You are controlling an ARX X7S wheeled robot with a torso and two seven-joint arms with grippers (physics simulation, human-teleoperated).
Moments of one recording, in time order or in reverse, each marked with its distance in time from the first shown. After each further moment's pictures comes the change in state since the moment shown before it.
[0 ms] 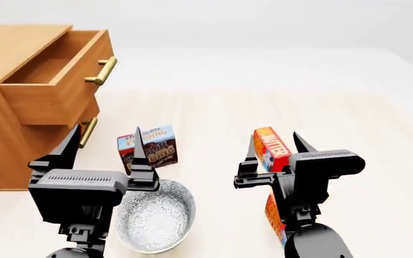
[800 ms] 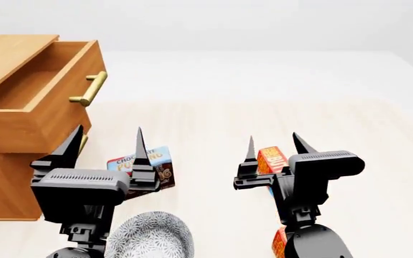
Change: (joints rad) left arm -0.006 -0.025 0.023 0.008 -0.018 -0.022 -0.030; right arm 0.000 0.028 -0.026 0.003 0.025 -0.014 0.029
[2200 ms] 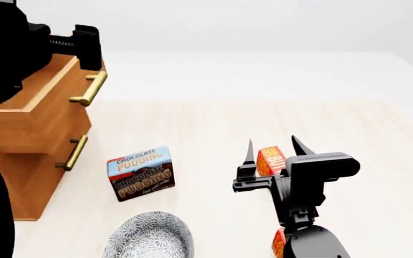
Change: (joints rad) left arm -1.226 -0.206 -0.012 -0.491 -0.308 -1.245 0.092; right arm 0.005 0.036 -0.043 0.019 0.020 -0.006 0.048
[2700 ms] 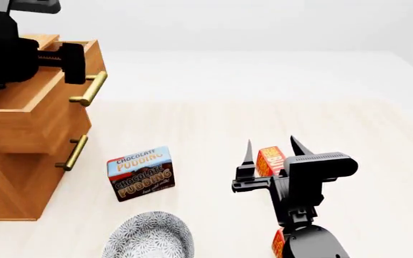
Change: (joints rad) left arm -0.150 -0.079 0.135 -0.371 -0.079 -0.027 0.010; right arm 0.005 0.007 -0.014 0.010 0.008 -0.003 0.012
